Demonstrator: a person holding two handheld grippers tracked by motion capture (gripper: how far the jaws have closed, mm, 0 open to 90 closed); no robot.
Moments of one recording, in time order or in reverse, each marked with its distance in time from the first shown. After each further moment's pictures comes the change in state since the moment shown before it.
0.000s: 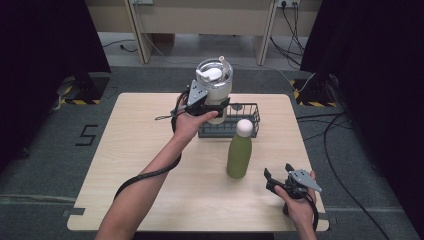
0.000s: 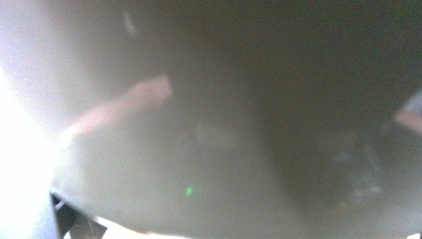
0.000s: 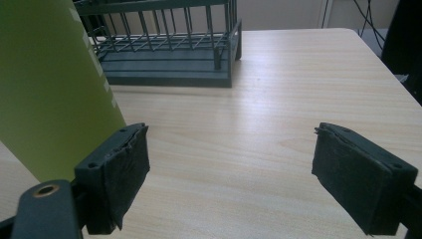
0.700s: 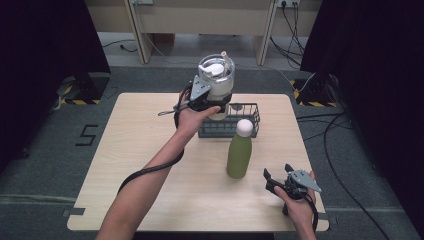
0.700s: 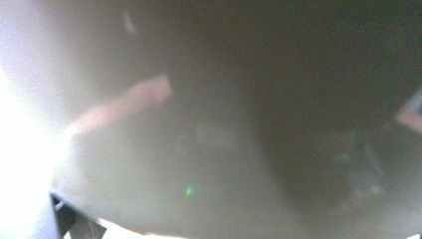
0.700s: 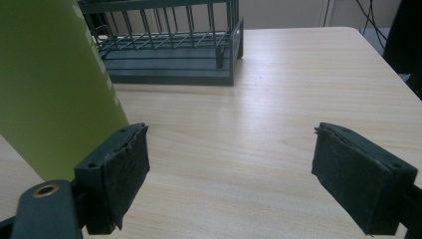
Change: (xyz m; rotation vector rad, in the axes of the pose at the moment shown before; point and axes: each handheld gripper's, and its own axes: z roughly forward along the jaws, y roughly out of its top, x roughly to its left) left arm 0.005 0.006 0.013 0.004 0.011 -0.003; right arm 0.001 -0.001 0.000 0.002 0.003 -0.001
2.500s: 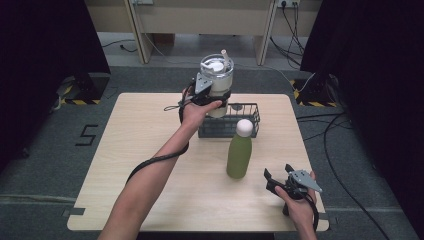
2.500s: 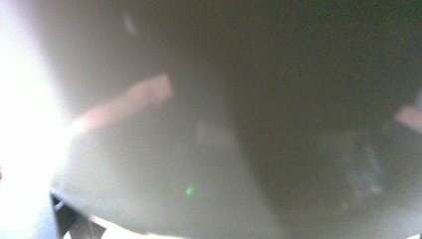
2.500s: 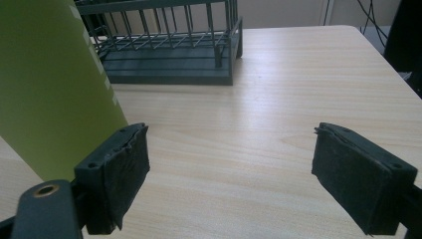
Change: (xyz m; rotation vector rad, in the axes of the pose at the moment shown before) left arm 0.020 -0.022 0.035 0.069 0.053 -0.047; right arm -0.002 0.000 -0.001 0.002 0.003 0.010
